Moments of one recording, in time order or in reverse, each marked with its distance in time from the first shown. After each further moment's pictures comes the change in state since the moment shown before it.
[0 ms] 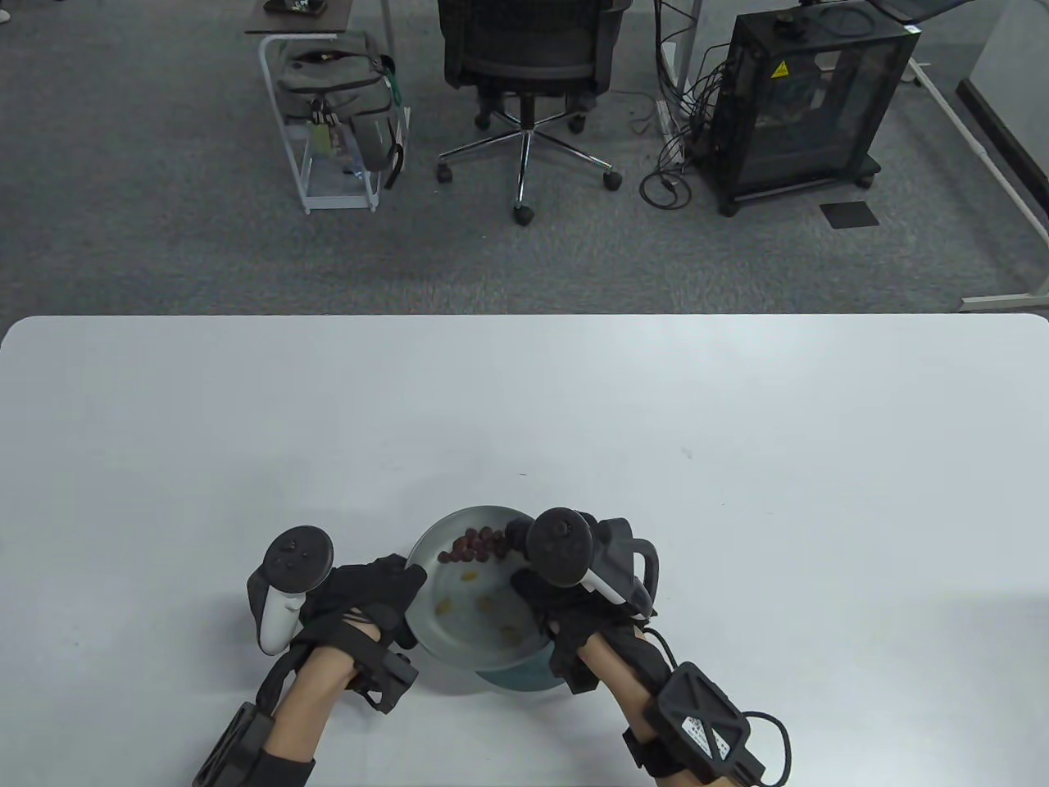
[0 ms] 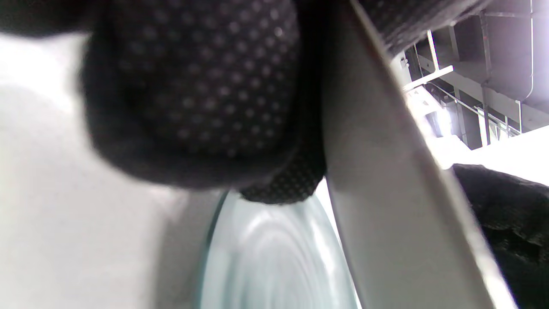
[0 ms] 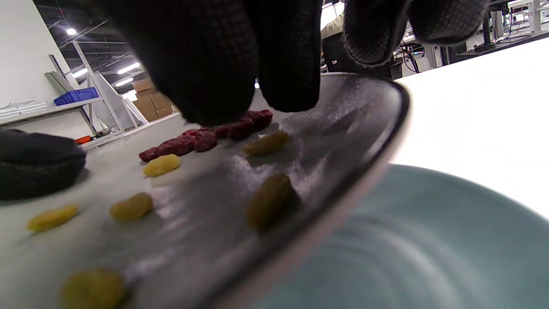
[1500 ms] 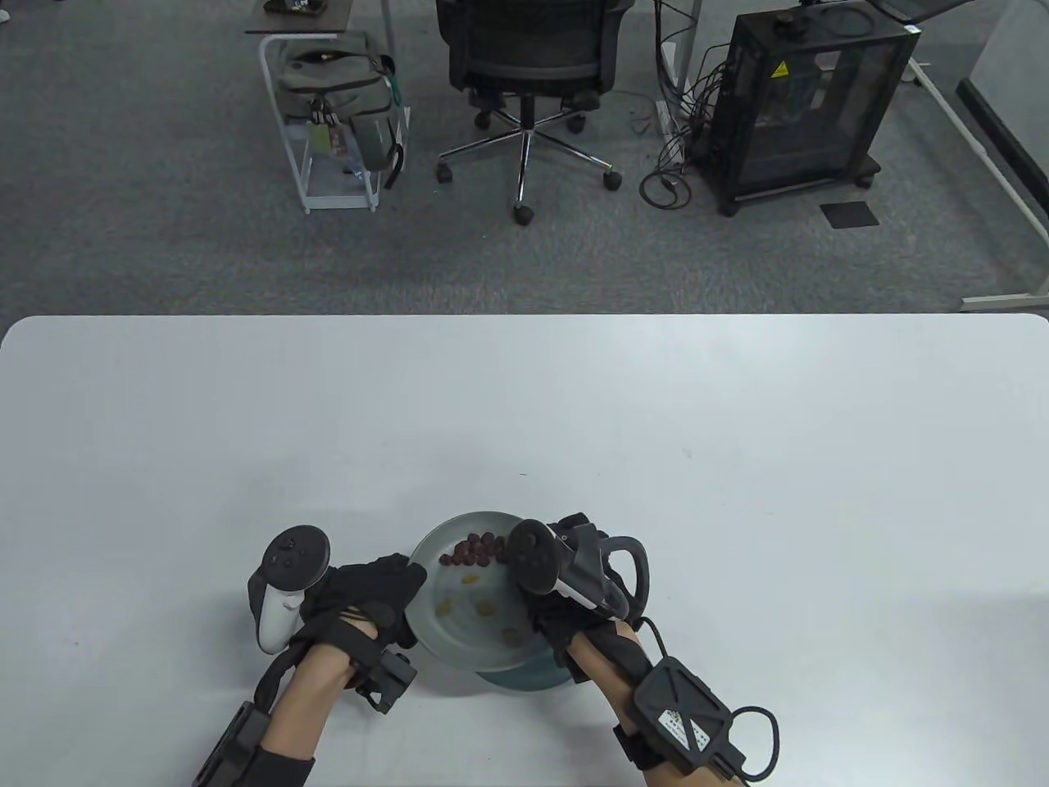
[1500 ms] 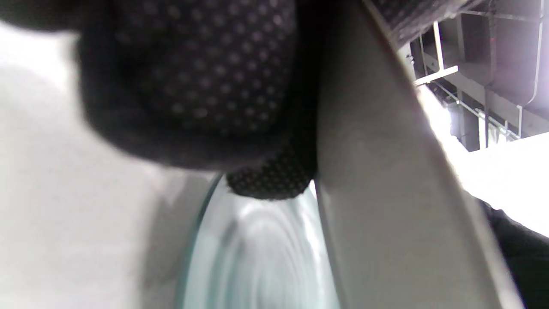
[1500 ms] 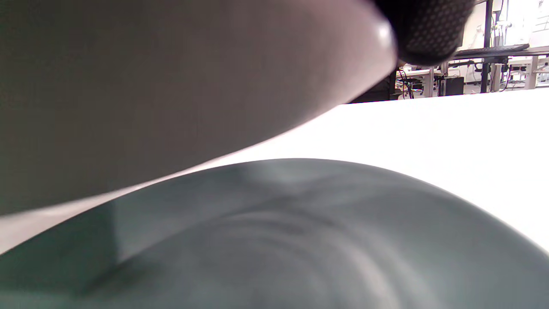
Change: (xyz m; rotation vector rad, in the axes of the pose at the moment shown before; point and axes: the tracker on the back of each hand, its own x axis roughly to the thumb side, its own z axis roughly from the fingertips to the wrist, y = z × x) left_hand 0.001 -0.001 0.001 -0.042 0.023 0.052; right_hand 0.003 0.018 -0.007 -0.052 -0.035 0.179
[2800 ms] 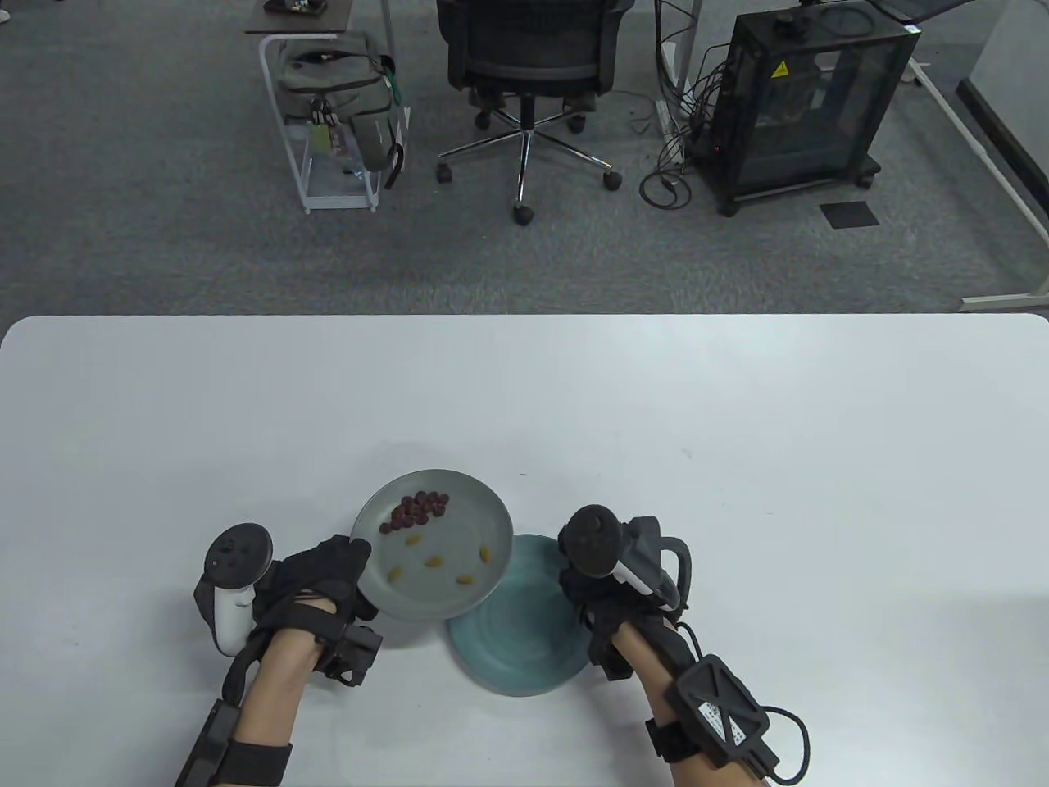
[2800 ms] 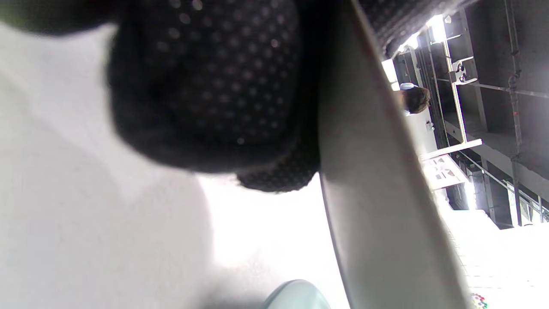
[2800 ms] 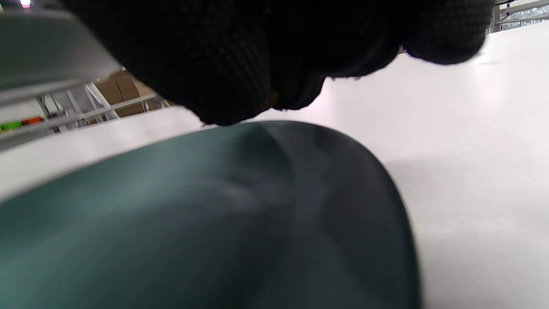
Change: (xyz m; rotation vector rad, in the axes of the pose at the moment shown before) left_hand -0.016 0.049 0.007 0.243 0.072 0.062; right_hand -0.055 0.017 -0.004 0.083 0.095 -0.058
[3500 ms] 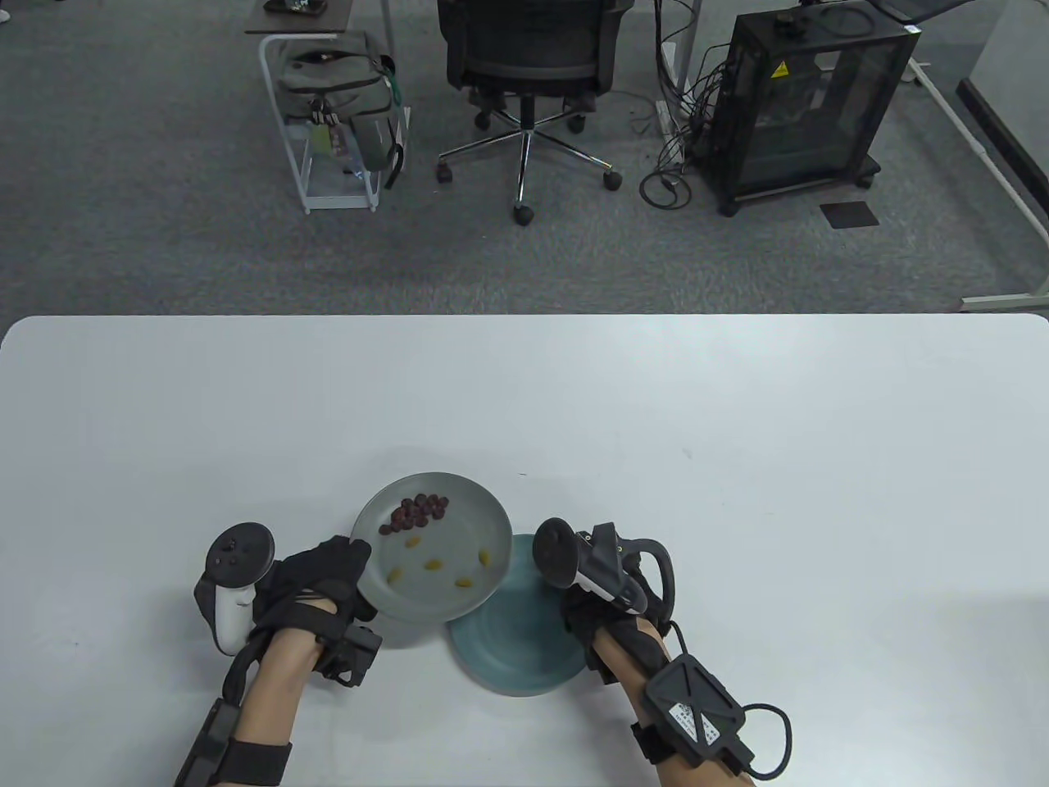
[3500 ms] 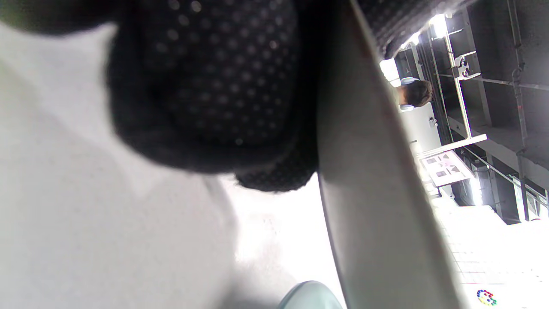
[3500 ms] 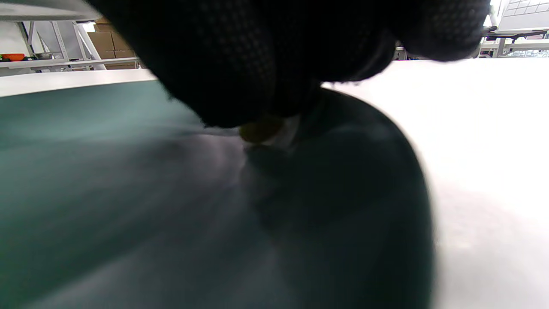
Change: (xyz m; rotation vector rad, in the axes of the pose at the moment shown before) left_hand -0.001 0.000 -0.001 -0.009 0.008 -0.019; right_hand 0.016 0.017 -0.003 0.005 -0.002 0.152
